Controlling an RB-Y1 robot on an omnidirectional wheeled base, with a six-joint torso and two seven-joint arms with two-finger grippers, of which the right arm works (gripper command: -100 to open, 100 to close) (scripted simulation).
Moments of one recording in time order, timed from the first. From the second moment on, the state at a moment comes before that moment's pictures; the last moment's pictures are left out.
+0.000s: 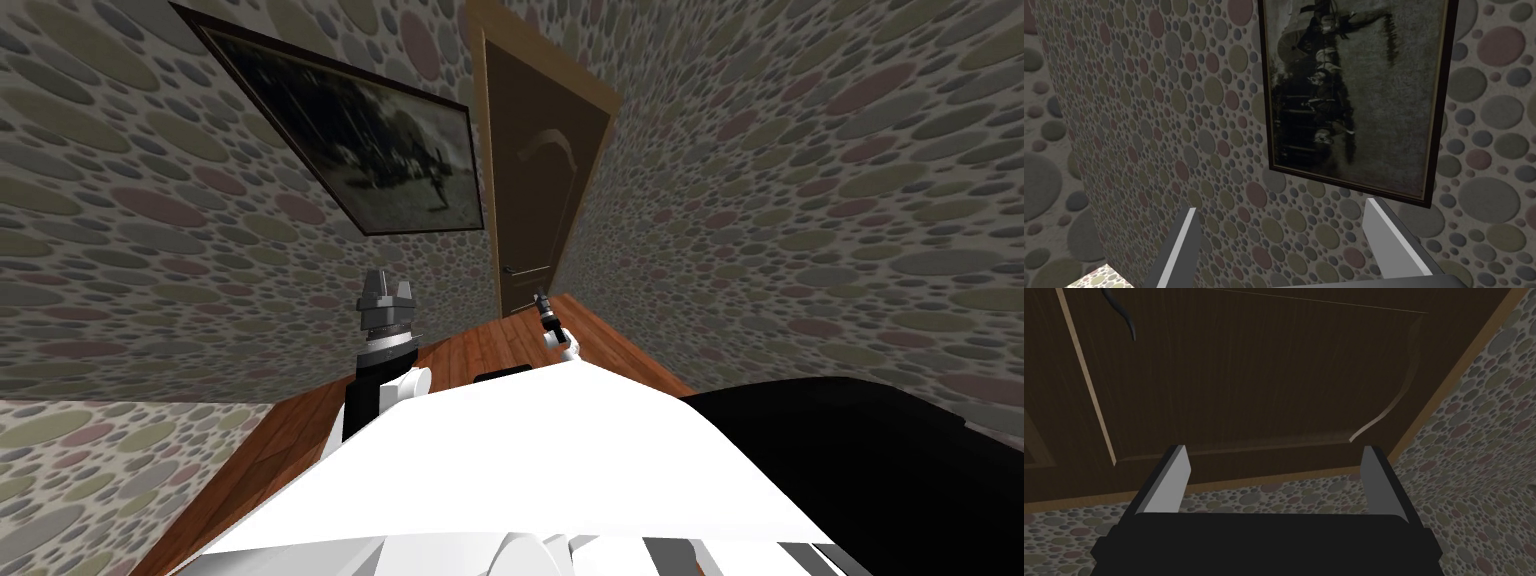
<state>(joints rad) 0.03 -0.15 0.01 -1.32 0.07 -0.62 -0.07</state>
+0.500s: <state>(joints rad) -0.03 -0.17 0.01 -1.17 0.07 -0.65 -0.09</state>
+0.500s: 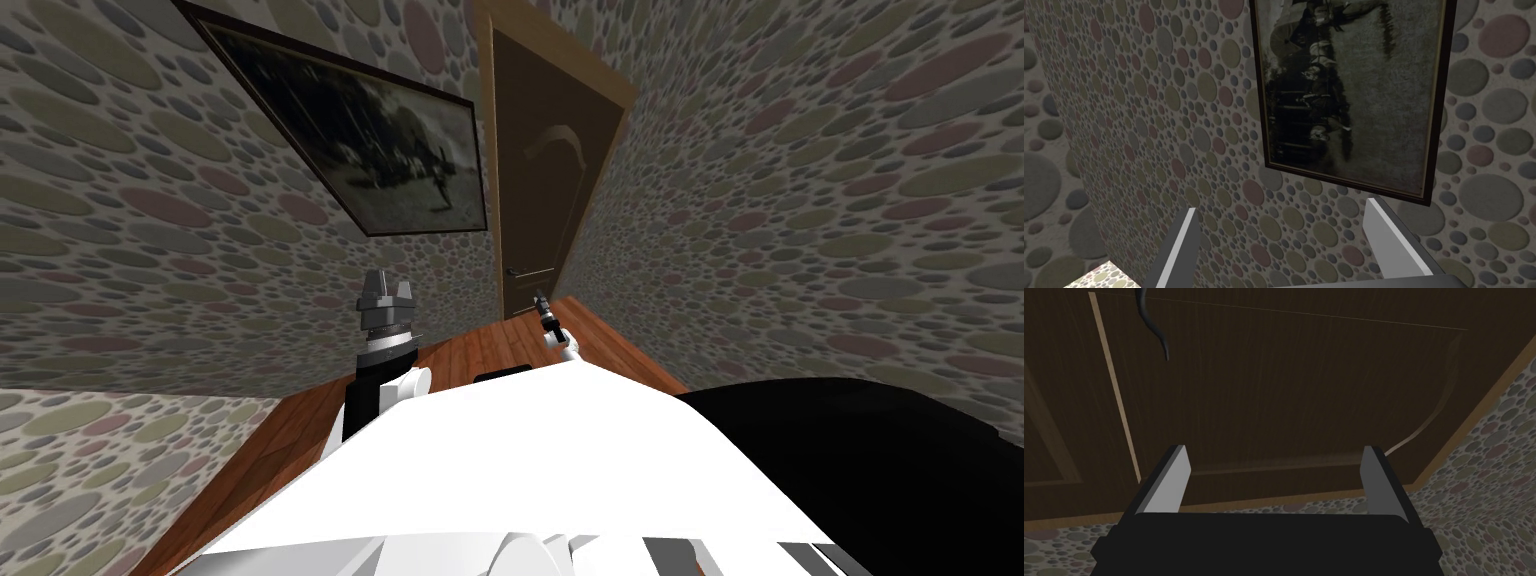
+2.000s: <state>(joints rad) -0.21 -0.22 0.00 -0.78 0.07 -0.71 -0.16</state>
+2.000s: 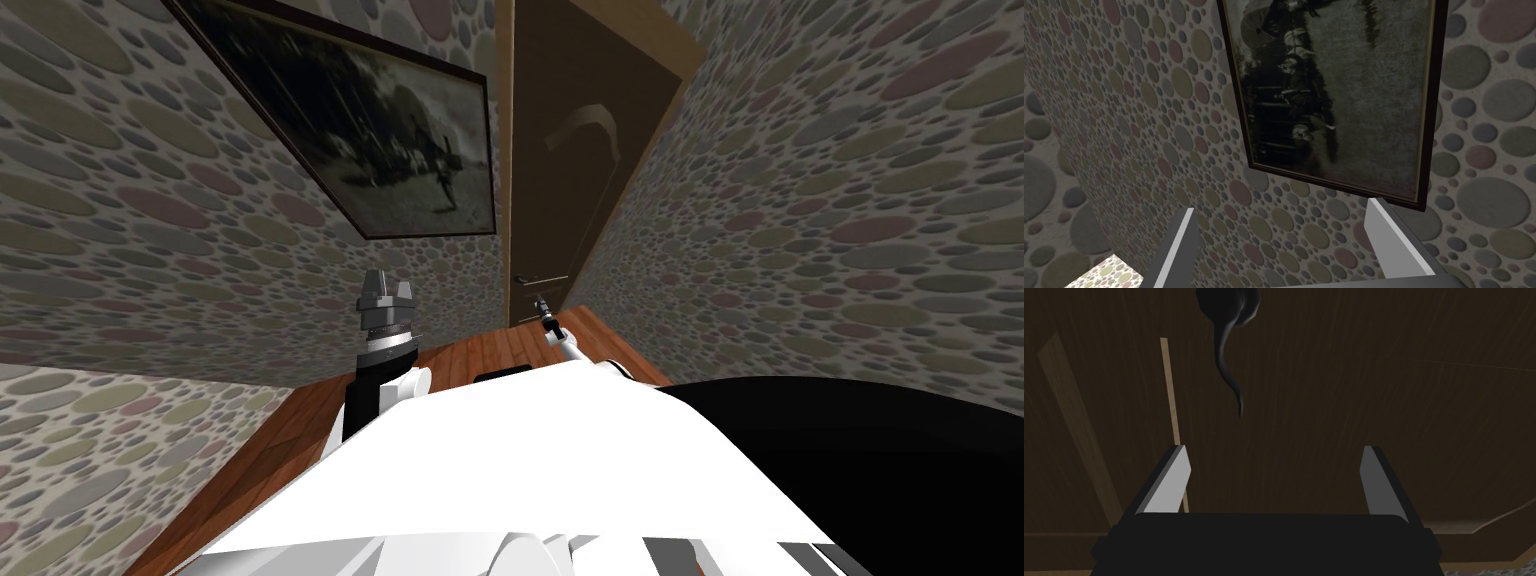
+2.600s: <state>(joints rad) -0.28 -0.23 -0.01 -0.62 0.07 -0.74 -0.18</state>
